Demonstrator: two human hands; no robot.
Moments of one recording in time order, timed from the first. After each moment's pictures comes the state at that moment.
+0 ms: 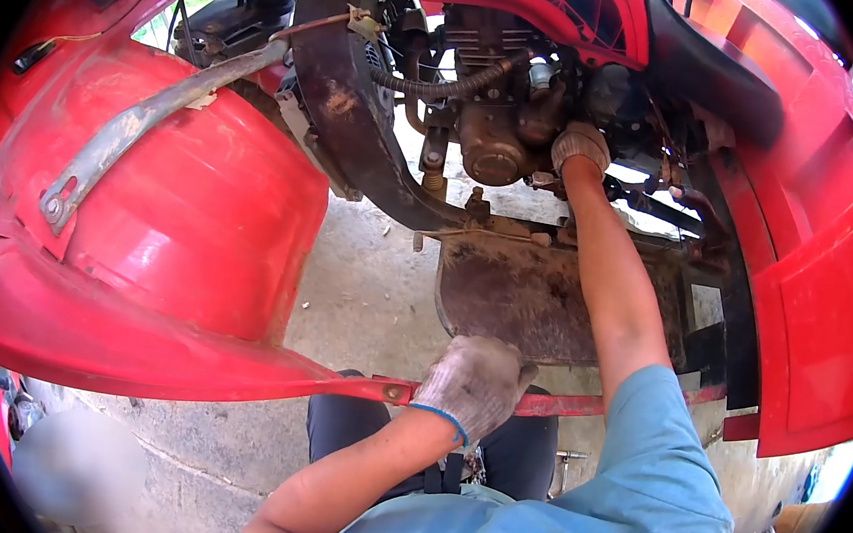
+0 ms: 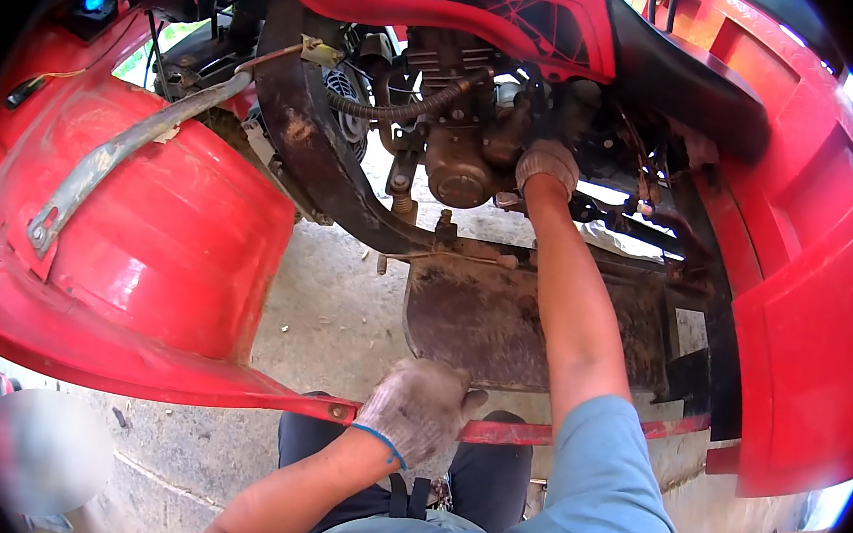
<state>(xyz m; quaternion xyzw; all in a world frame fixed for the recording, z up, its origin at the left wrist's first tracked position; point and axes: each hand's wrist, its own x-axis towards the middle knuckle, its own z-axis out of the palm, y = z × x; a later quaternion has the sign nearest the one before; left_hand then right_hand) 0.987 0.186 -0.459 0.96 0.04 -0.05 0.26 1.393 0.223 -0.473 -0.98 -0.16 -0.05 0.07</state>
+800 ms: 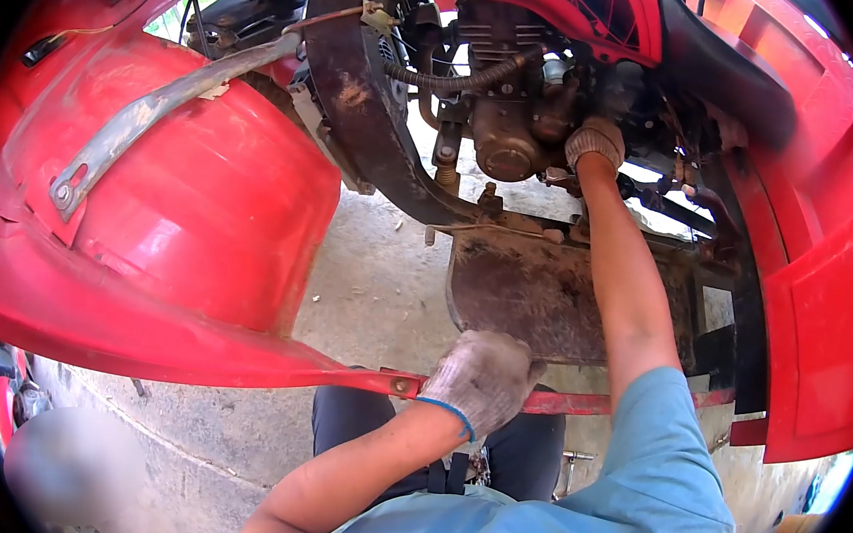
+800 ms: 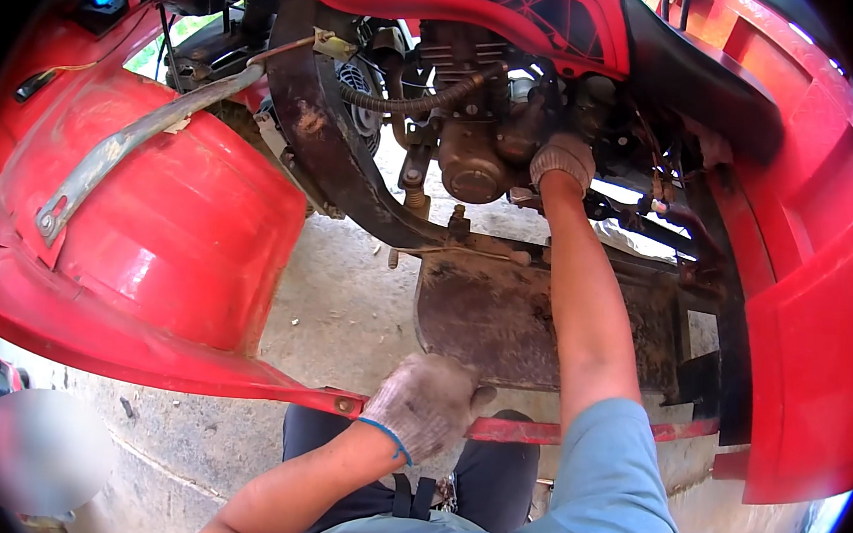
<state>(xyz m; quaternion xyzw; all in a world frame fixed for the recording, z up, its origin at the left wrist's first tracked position) 0.988 0.181 -0.481 0.98 0.05 -0.02 0.22 1.399 0.225 -0.482 -0.98 -0.18 -0.10 0.06</state>
